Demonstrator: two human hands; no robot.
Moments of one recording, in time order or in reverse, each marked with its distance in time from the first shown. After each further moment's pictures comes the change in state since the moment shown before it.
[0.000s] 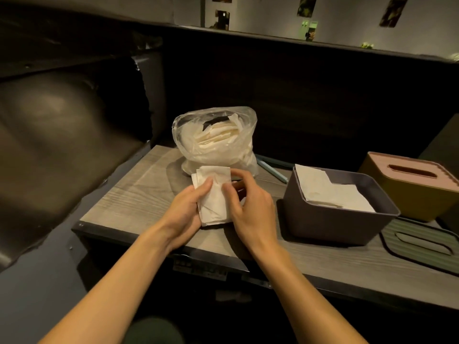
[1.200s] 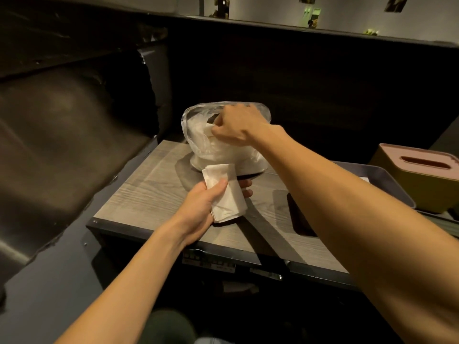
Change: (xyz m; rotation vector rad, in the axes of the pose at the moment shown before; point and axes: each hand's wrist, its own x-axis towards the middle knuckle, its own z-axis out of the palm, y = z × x) left_hand 0.002 -0.003 -0.004 0.080 0.028 0.010; right_hand 0.171 -0.054 0.006 -0.707 -0.460 -0.256
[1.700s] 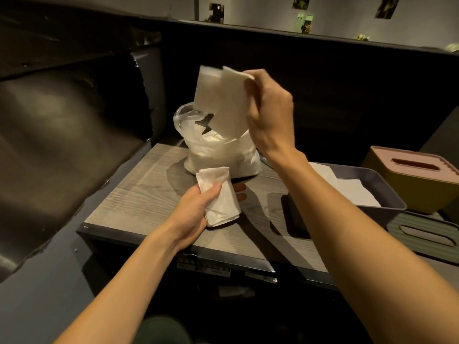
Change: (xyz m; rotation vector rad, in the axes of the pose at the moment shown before) left_hand 0.001 -0.001 -0.003 0.004 0.041 -0.034; right_hand -0.049 0.019 -0.016 0.473 0.839 0.057
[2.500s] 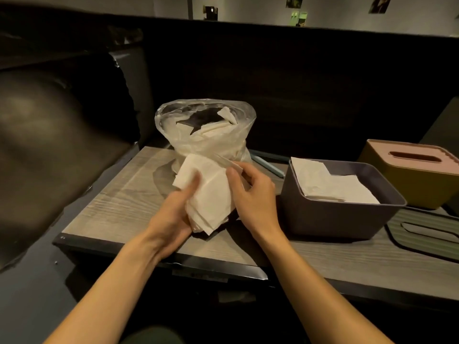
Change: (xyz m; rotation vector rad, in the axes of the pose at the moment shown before) left_hand -0.004 0.001 0.003 -0.060 -0.043 0.035; right_hand -0.140 0.012 0.003 0.486 -0.192 0.569
